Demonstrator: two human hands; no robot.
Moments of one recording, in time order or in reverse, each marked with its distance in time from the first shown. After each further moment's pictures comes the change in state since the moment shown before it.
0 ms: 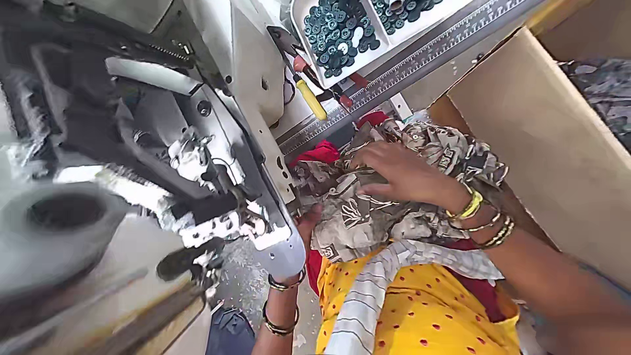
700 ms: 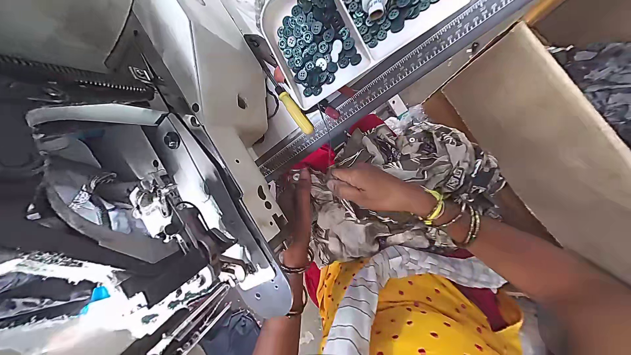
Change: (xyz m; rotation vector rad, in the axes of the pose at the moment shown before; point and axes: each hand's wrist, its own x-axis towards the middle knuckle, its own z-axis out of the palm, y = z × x) left_hand 0.054 0.026 0.059 0.500 0.120 0.095; right_hand 0.034 -0.021 -0.001 0.396 -0.124 0.036
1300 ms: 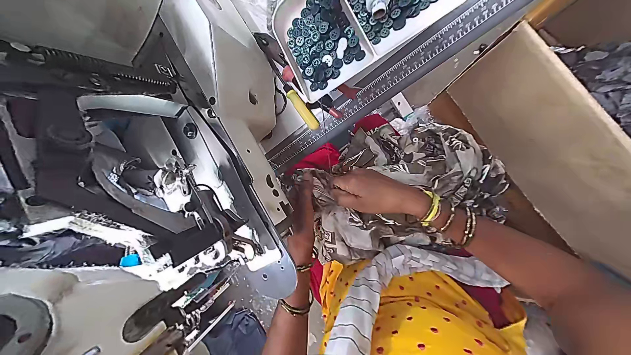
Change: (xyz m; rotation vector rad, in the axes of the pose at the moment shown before) left_hand -0.010 -0.016 -0.010 -0.062 -0.007 -0.030; right_hand -0.001 -0.007 0.009 -0.074 -0.145 0.027
